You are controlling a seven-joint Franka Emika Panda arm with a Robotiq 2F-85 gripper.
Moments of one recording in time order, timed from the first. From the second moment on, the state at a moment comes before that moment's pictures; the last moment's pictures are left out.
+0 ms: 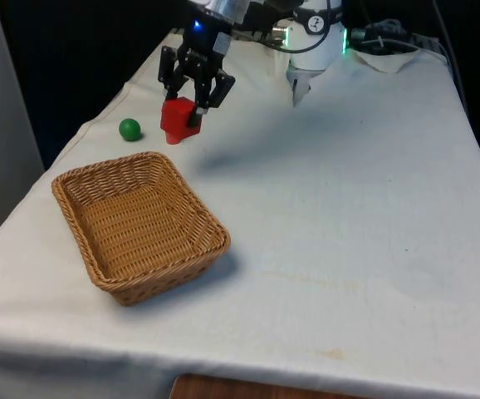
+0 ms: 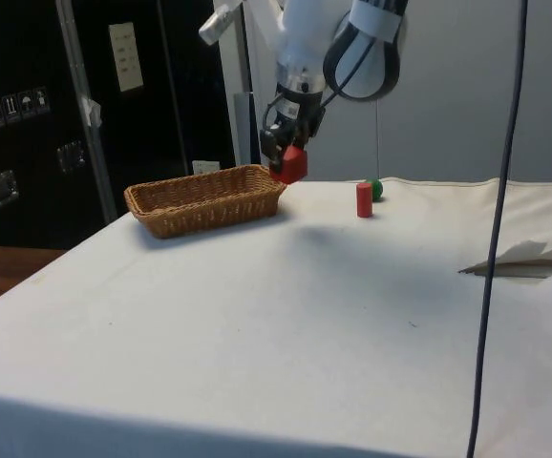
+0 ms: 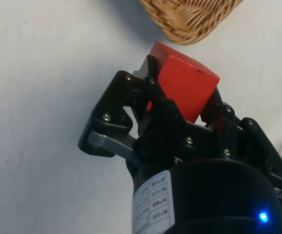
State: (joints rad) arm 0.52 0.33 -0.85 -2.44 -0.31 3.12 0.48
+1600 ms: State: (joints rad) arm 0.50 0.44 -0.81 -2.12 -0.14 2.94 0.46
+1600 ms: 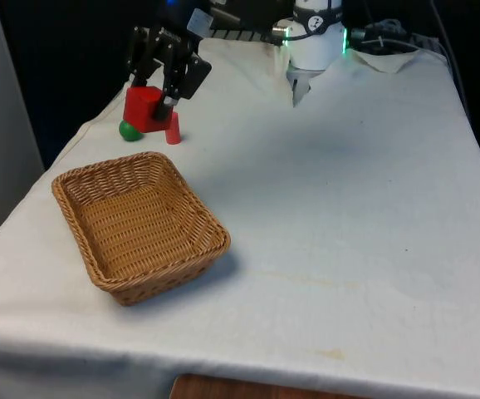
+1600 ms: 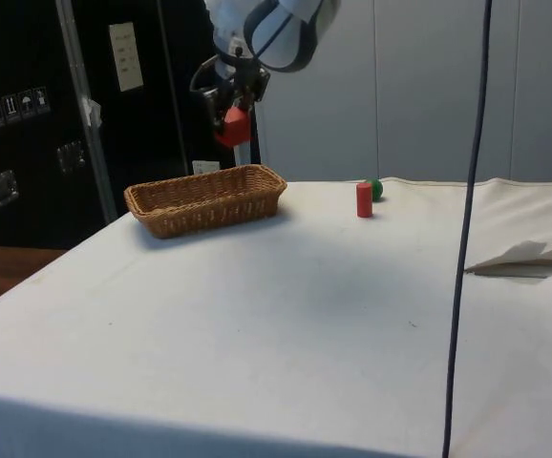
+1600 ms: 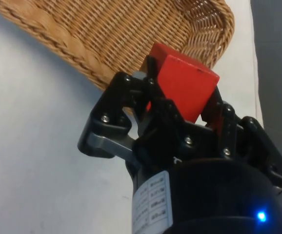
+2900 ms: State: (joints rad) arm 0.45 0.80 -0.75 -1.84 0.22 2.92 0.38
